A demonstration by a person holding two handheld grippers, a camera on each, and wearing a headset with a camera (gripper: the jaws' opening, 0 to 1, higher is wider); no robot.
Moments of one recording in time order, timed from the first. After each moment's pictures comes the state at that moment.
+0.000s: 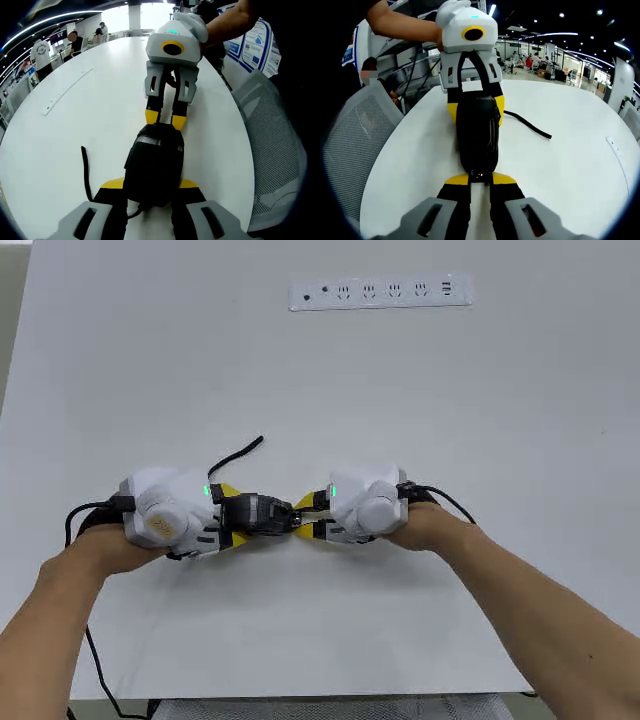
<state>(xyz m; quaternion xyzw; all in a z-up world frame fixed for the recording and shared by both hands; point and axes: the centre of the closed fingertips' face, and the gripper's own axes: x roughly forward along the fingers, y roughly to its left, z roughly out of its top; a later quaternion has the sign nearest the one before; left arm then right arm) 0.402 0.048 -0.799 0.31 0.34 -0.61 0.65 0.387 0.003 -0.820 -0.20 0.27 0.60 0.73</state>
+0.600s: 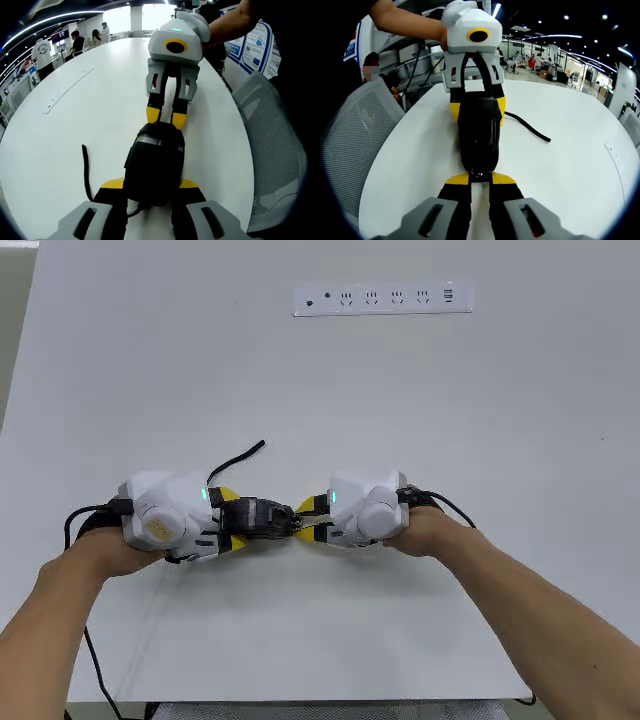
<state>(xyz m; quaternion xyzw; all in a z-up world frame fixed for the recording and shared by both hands) 0.403 0.050 -0.798 0.30 0.34 -0.61 0.65 0.388 0.002 -0.817 -0.22 0.26 0.60 0.73</state>
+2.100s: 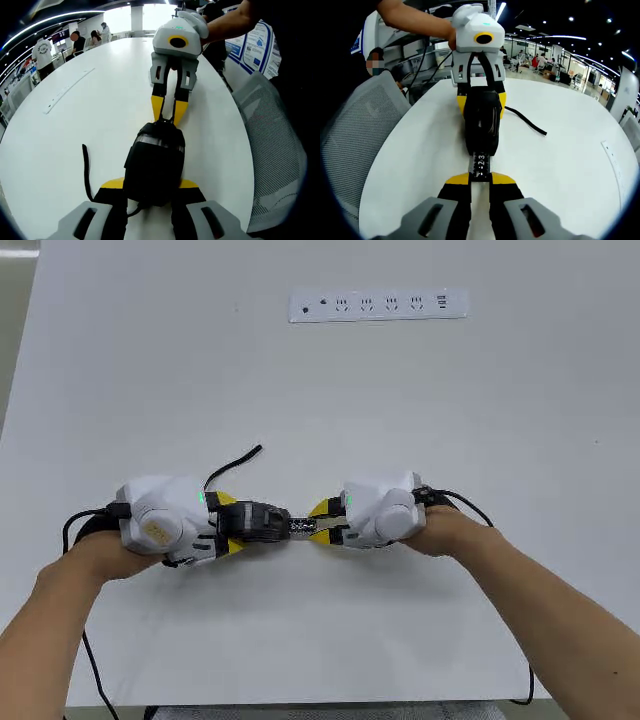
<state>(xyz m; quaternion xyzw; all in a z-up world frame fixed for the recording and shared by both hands) 0.403 0.051 -0.799 0.30 0.34 -0.61 0.66 0.380 -0.024 -0.814 -0.23 0.26 0.61 0.71</state>
